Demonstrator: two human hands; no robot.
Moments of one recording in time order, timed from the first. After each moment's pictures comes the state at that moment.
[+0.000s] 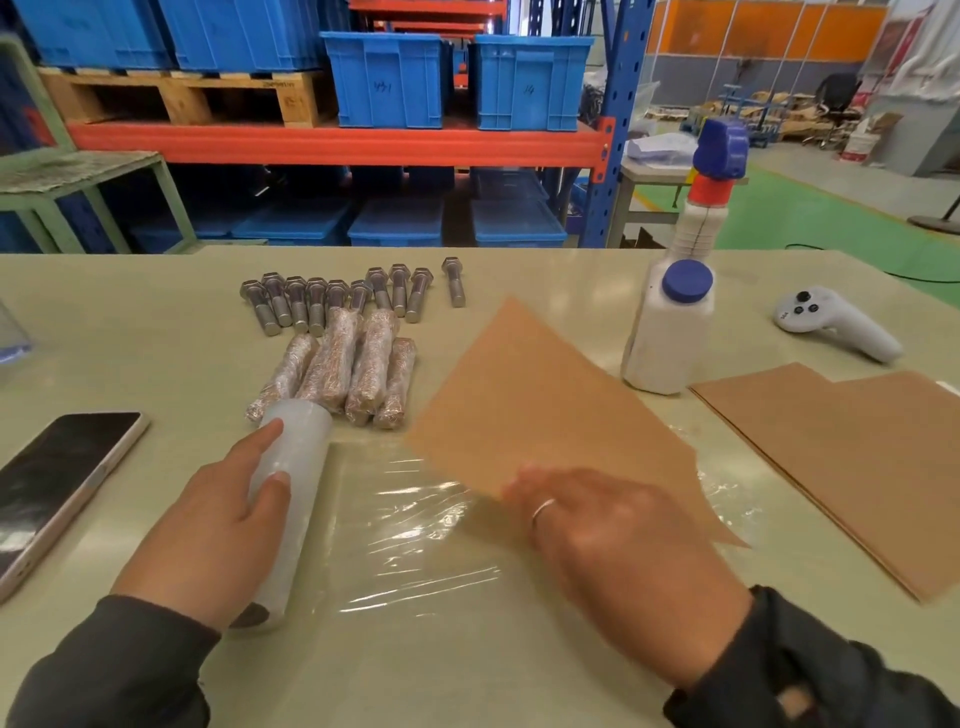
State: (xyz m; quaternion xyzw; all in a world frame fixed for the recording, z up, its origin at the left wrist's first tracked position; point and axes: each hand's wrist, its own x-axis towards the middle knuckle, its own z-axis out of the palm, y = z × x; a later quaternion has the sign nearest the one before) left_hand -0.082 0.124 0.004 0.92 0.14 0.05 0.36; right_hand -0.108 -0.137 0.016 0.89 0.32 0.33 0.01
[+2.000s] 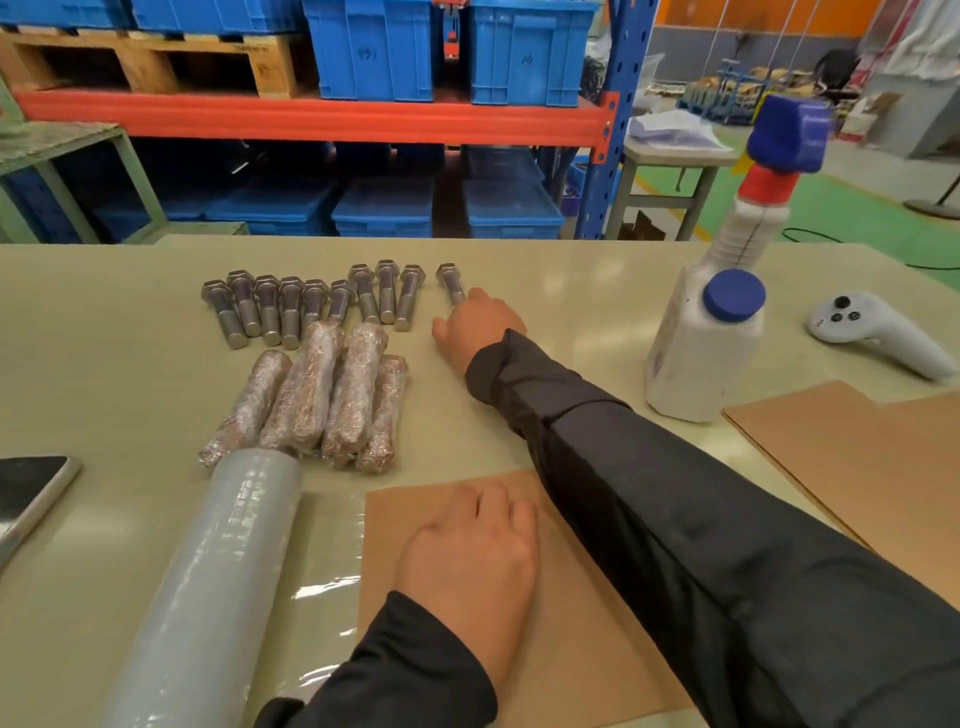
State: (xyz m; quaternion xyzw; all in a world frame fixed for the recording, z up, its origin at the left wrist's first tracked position) left_hand -0.045 -0.004 -0.003 0.96 -0.21 0.17 -0.02; right_hand 0.179 -0.065 -0.002 0.99 0.03 0.05 -0.09
